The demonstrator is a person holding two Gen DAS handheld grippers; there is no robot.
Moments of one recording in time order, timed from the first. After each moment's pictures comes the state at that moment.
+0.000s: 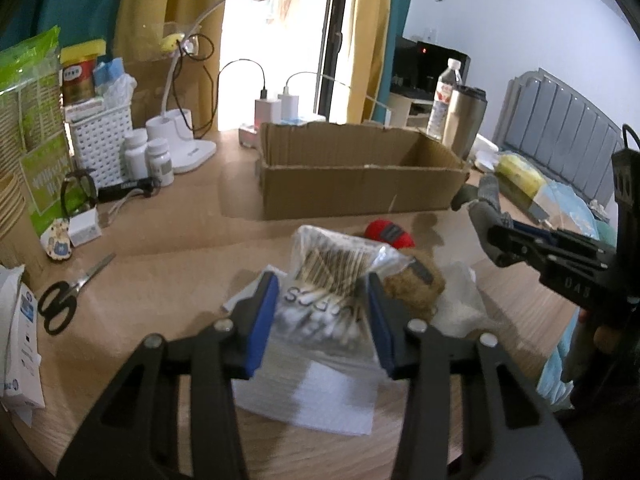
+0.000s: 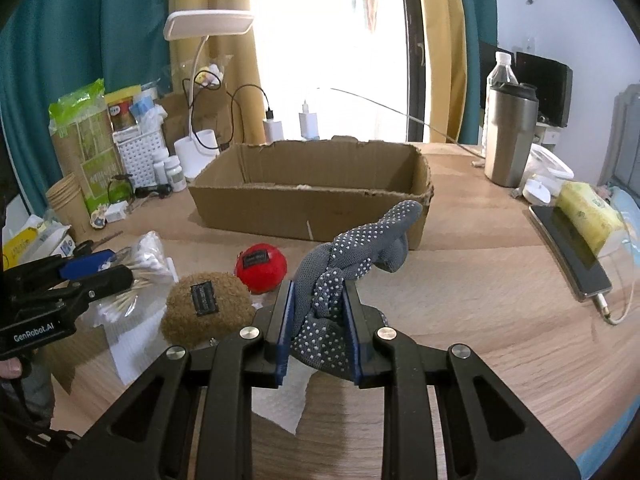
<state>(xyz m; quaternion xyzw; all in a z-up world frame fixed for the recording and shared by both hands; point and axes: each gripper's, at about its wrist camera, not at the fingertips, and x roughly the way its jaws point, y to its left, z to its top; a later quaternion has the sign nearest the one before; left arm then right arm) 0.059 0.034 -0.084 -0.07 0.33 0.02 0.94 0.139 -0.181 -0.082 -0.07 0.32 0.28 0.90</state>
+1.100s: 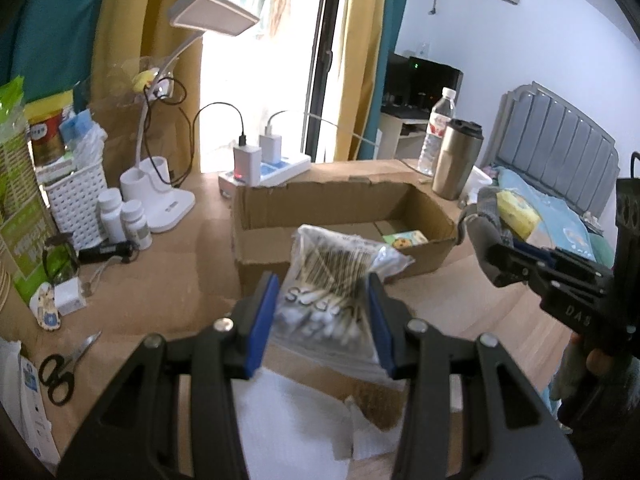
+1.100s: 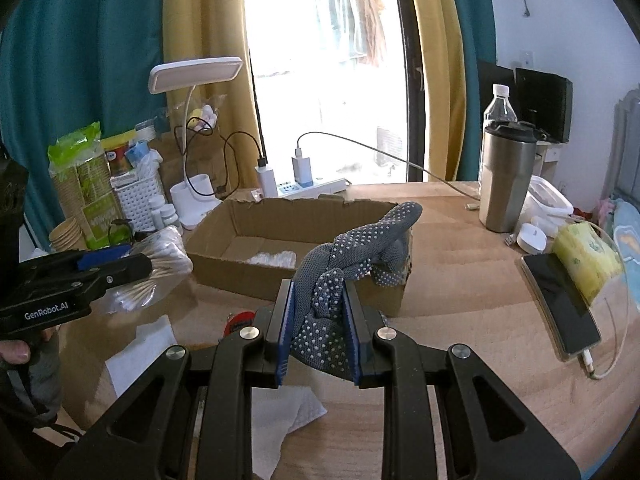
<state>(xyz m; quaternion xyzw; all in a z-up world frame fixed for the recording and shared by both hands) 0.115 0.027 -0.036 -0.07 0.30 0.00 0.95 0.177 -0.190 -0.041 -0.05 0.28 0.29 0.91</state>
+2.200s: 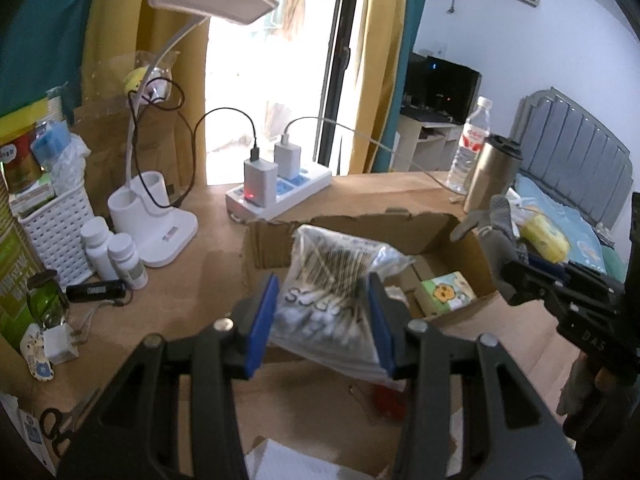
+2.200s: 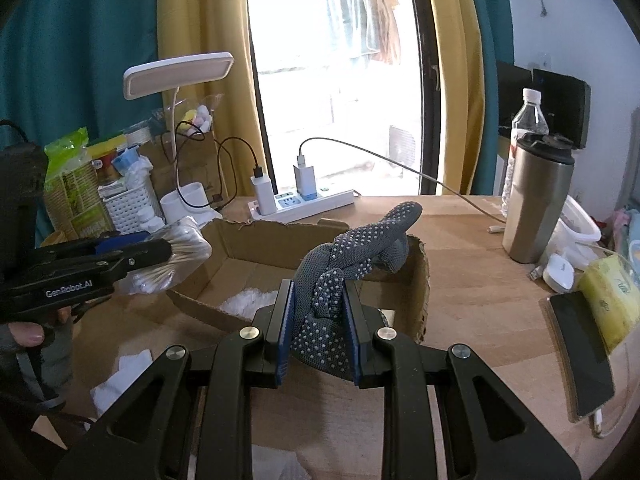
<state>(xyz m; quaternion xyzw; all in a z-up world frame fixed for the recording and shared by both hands) 0.194 0.058 -0.038 -0.09 0.32 0.03 0.94 0.240 -0.165 -0.042 -0.06 0.29 0.31 0.90</state>
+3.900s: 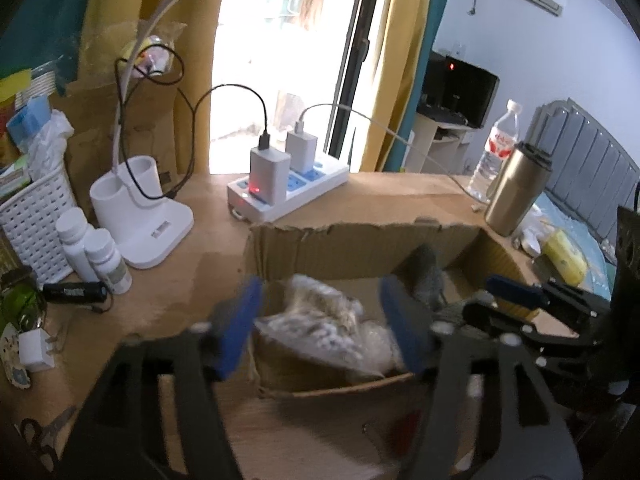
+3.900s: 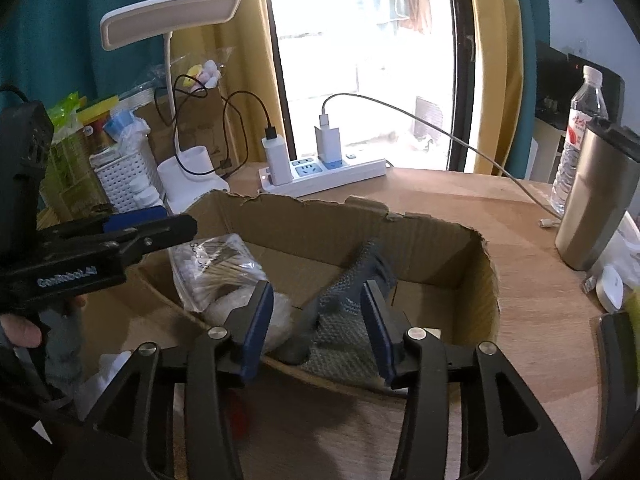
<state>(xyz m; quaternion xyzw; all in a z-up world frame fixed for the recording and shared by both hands) 0.230 0.073 -0.058 -0.12 0.32 0.04 0.94 0.287 -0.119 -0.075 -0.09 0.34 0.34 0.87</state>
